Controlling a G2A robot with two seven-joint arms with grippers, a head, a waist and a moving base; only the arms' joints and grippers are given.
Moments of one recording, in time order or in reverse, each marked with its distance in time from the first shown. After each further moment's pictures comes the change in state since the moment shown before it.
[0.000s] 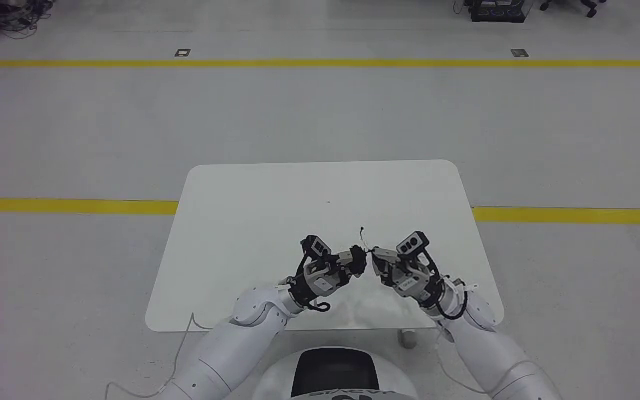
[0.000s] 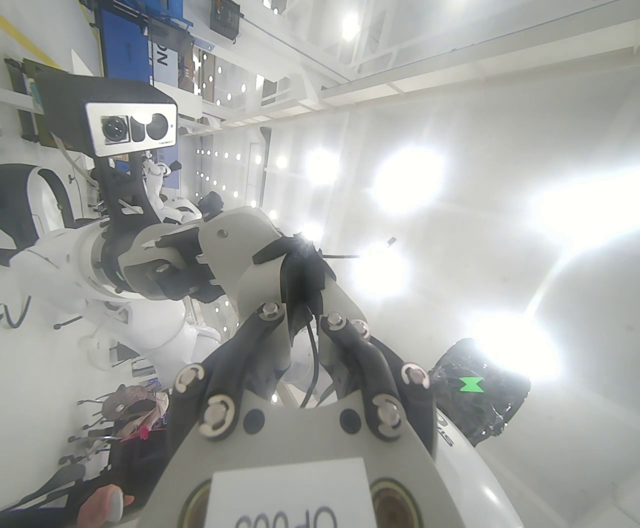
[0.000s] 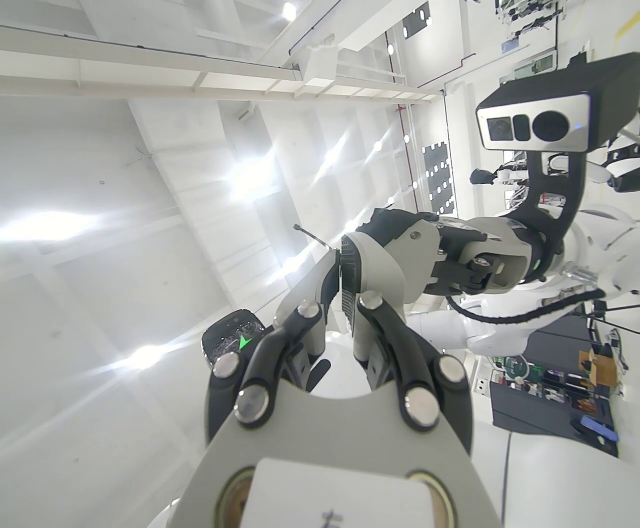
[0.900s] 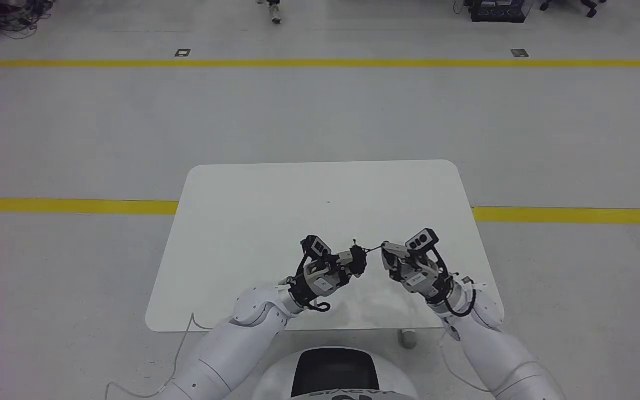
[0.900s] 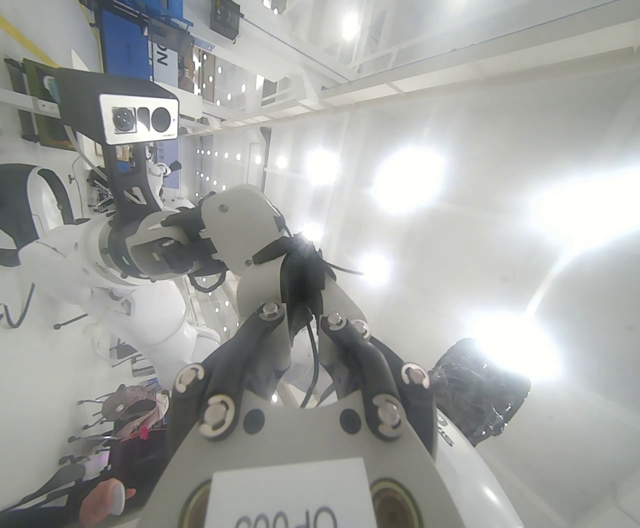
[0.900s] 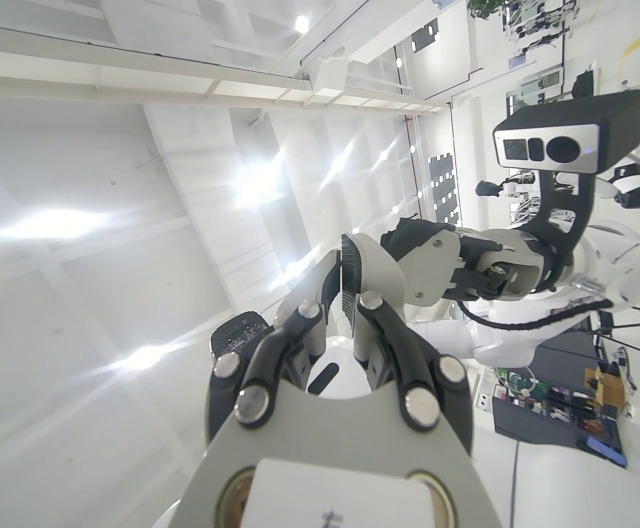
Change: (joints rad) left arm 0.000 0.000 0.000 0.000 0.000 0.000 0.000; right arm -0.015 -0.007 0.058 0.000 0.008 0.012 0.007
